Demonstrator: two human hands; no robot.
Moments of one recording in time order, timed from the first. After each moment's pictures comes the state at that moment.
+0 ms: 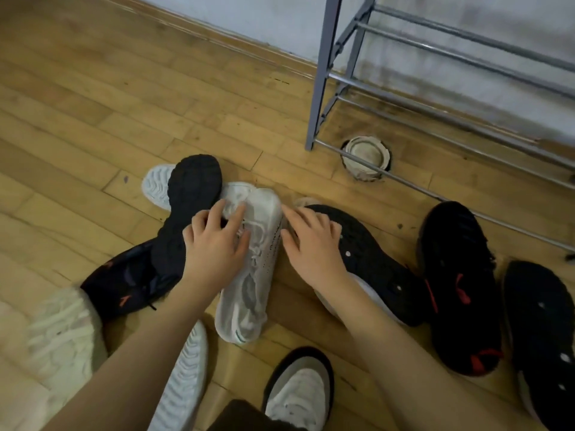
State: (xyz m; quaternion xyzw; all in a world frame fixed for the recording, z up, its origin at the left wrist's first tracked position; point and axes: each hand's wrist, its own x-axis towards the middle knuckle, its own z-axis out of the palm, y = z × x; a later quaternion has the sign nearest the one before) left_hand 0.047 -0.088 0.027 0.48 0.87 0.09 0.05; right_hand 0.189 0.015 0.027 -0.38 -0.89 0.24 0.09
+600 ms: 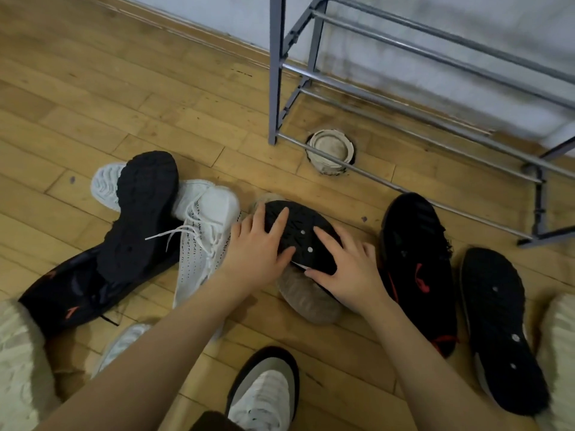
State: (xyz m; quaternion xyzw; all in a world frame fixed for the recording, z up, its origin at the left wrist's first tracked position) left_hand 0.131 -0.024 0.017 0.60 0.79 0.01 0.14; right_hand 0.308 0.051 0.003 -0.43 -0.88 0.19 -0.05
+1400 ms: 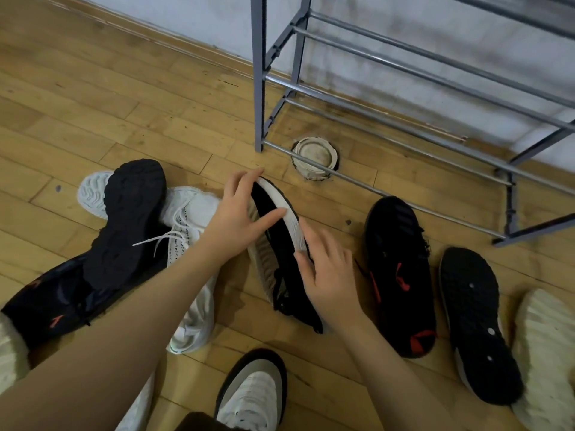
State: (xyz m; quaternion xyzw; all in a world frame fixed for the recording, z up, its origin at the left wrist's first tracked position) left_hand 0.103 0.005 0.048 0.53 0.72 0.38 0.24; right_hand 0.295 0.017 0.030 -0.43 -0.86 0.24 0.16
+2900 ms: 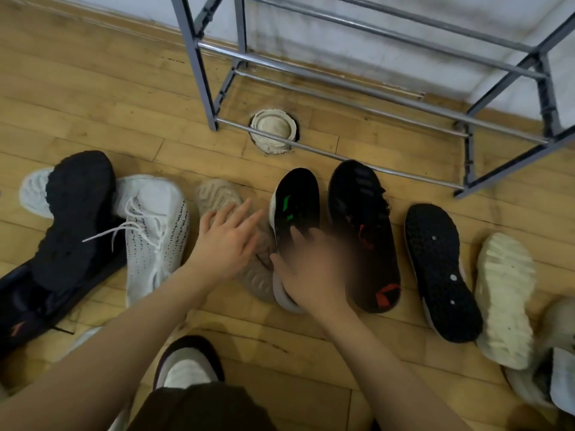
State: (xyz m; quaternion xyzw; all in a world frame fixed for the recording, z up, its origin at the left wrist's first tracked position) left_hand 0.158 -0.021 0.005 0.68 0.72 0.04 0.13; right_hand 0.338 -0.004 0.016 -0.56 -0.81 0.14 0.02
